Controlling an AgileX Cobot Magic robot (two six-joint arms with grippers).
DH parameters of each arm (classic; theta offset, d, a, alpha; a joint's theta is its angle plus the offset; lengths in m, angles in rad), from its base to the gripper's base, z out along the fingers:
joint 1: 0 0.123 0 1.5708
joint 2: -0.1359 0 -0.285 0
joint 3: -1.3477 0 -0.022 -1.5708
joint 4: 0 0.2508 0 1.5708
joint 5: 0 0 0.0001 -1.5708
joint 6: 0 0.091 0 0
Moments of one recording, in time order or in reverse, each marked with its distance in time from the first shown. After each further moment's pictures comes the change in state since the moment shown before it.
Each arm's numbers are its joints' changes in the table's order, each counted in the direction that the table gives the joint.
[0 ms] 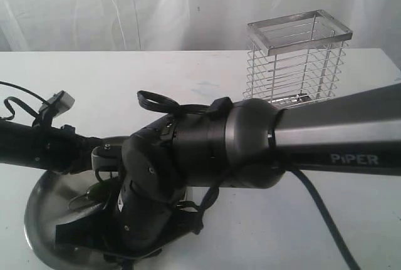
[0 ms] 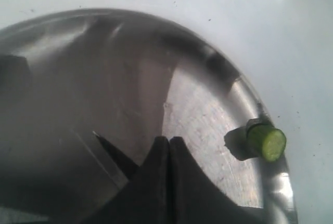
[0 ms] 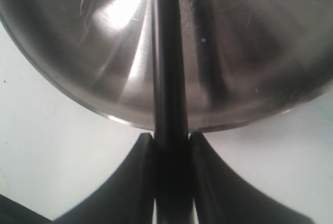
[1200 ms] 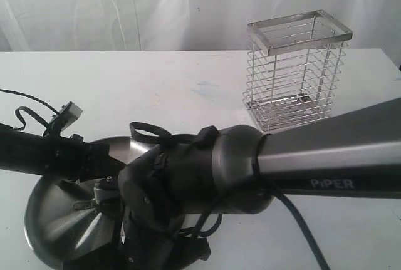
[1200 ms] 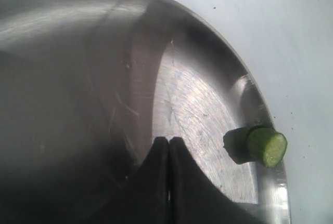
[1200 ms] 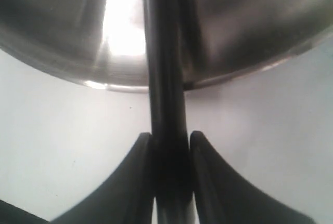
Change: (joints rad) left arm 0.000 -0.130 0.018 -0.041 -0.063 0.012; right arm 0.037 -0.041 -0.048 0.022 -0.045 -0.009
